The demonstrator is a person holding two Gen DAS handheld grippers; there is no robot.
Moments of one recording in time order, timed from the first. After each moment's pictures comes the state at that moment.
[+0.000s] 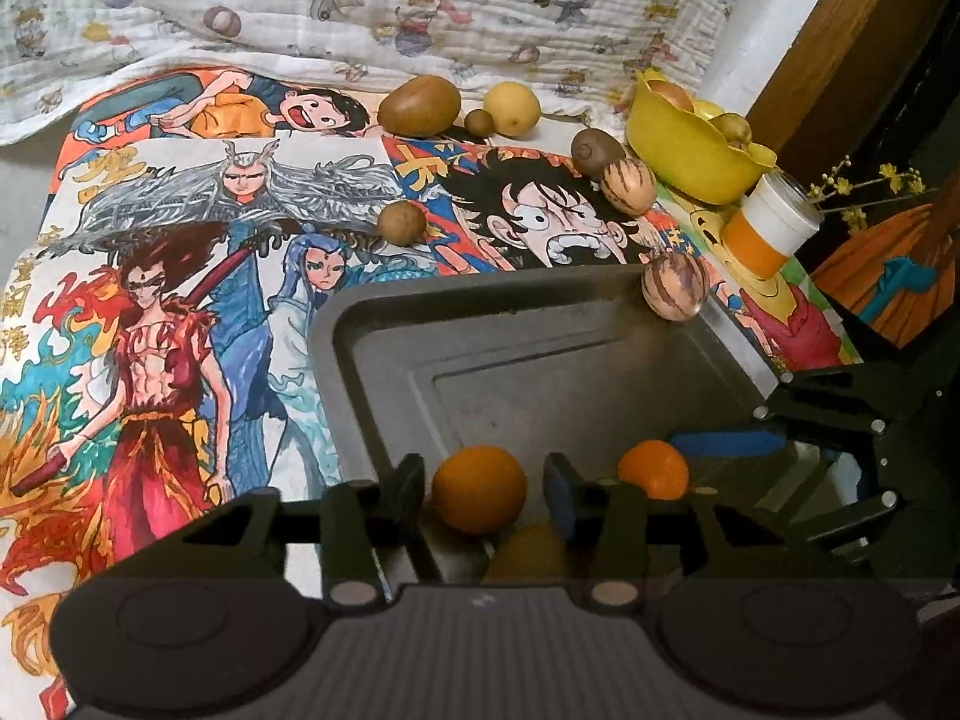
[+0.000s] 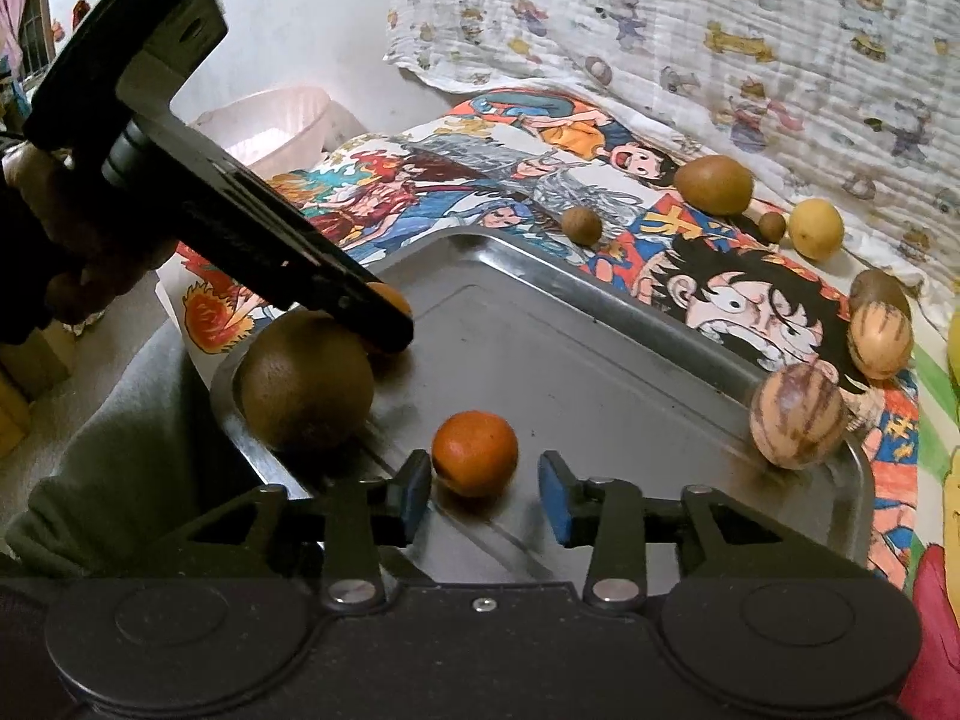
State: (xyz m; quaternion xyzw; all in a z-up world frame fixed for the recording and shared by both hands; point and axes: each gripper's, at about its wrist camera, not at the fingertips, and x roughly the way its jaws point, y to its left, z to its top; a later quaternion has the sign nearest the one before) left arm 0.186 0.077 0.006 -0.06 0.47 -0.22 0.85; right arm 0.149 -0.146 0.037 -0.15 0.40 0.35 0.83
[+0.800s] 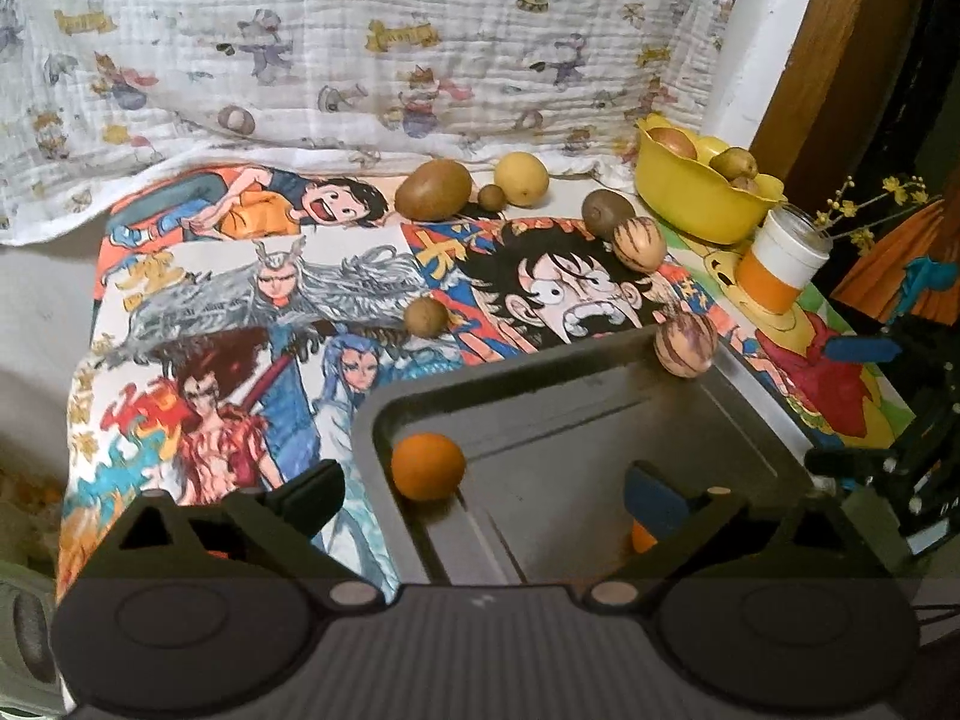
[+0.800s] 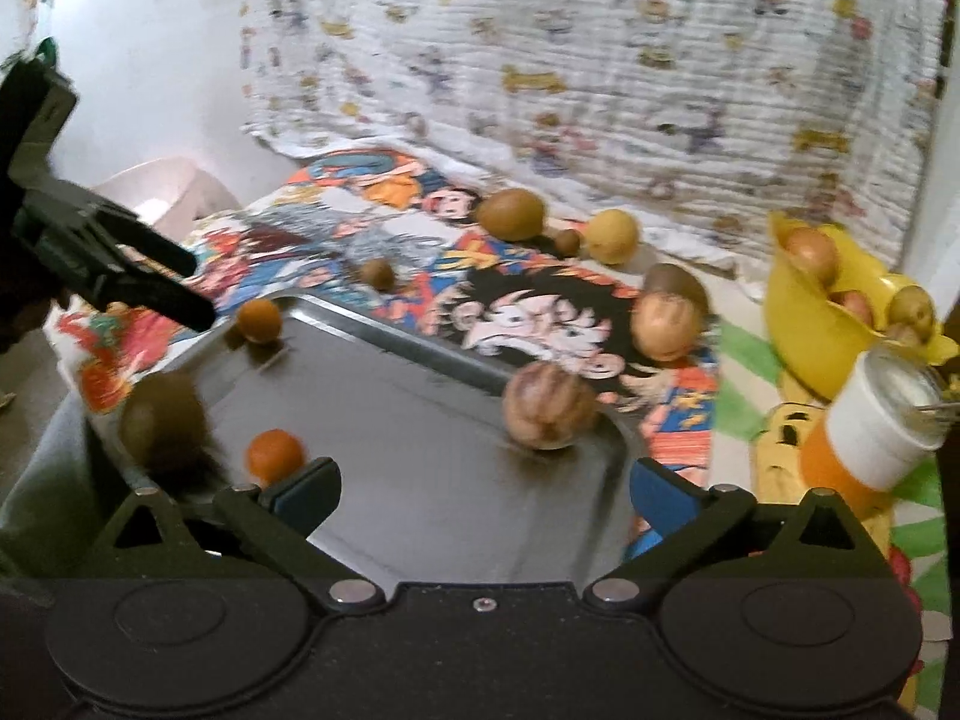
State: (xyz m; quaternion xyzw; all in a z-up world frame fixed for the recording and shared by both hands) left arm 0.189 0.075 0.044 -0.01 0.42 -0.19 0.89; right arm 0.161 -0.232 0.079 -0.12 0.37 0.23 0.89
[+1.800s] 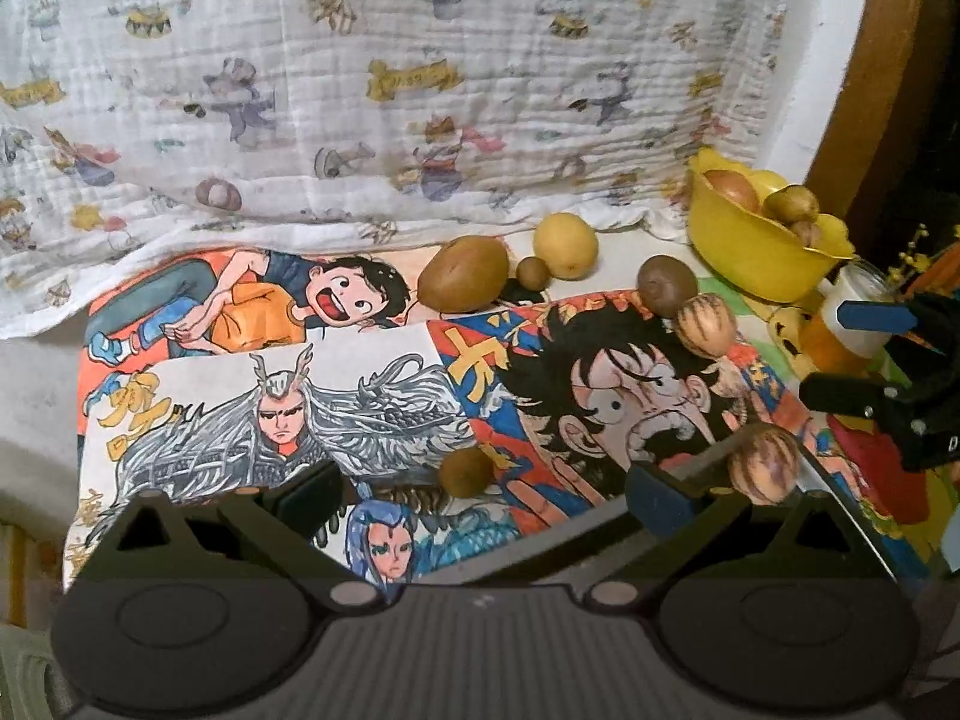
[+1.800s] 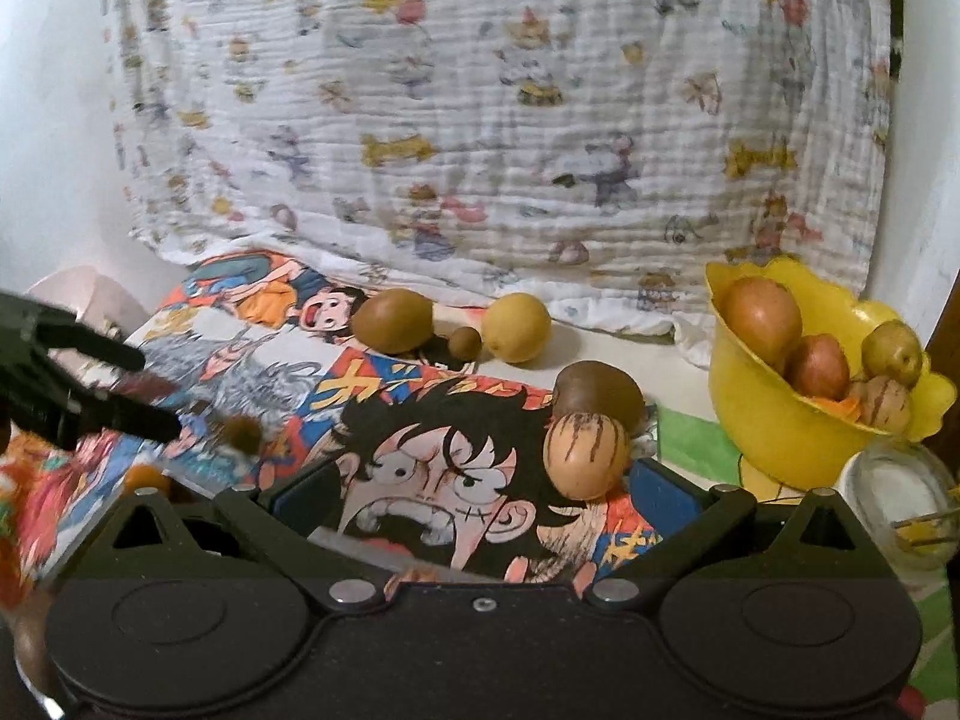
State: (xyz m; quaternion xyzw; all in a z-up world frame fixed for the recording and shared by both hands) left arm 0.286 0.053 0.047 0.01 0.41 -0.16 0.90; right arm 0.280 -0.232 0.084 -0.05 0.35 0.16 0.92
